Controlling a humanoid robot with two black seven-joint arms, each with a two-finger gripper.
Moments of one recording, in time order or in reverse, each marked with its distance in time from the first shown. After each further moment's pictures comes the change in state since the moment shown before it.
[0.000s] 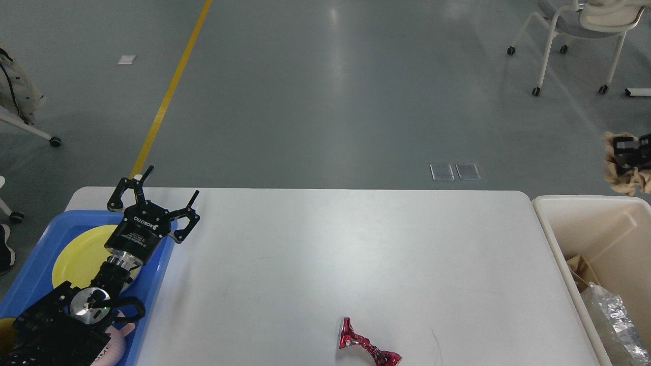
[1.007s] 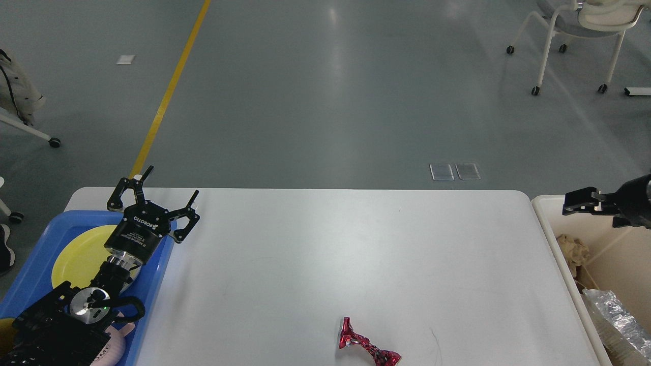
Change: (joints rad) left arm 0.000 0.000 -0.002 0.000 0.000 0.000 0.002; right arm -0.146 0.023 0.014 0.120 0.155 -0.150 0.055
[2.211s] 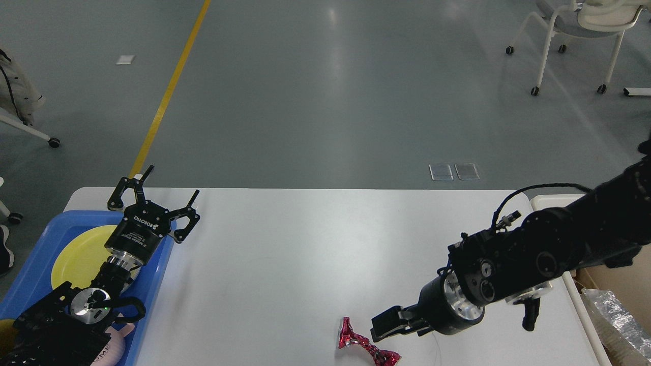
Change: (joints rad) left arm -0.001 0.000 0.002 0.000 0.000 0.000 0.000; right arm 0.039 0.620 0.050 0.683 0.218 -0.404 0.004
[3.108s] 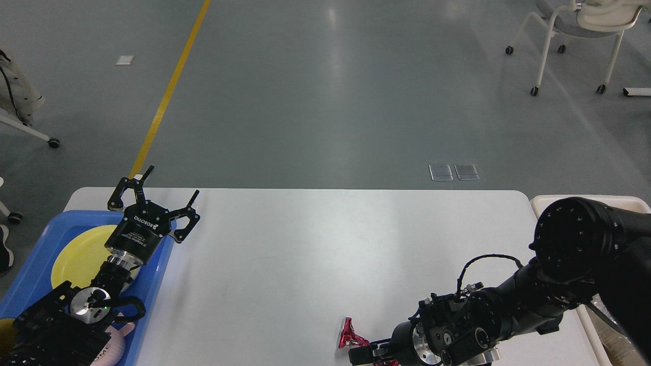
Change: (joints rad) left arm 0.000 0.000 0.000 0.000 0.000 0.000 0.000; right arm -0.391 0.164 -0.005 -0.322 -0.042 -0.265 0.008
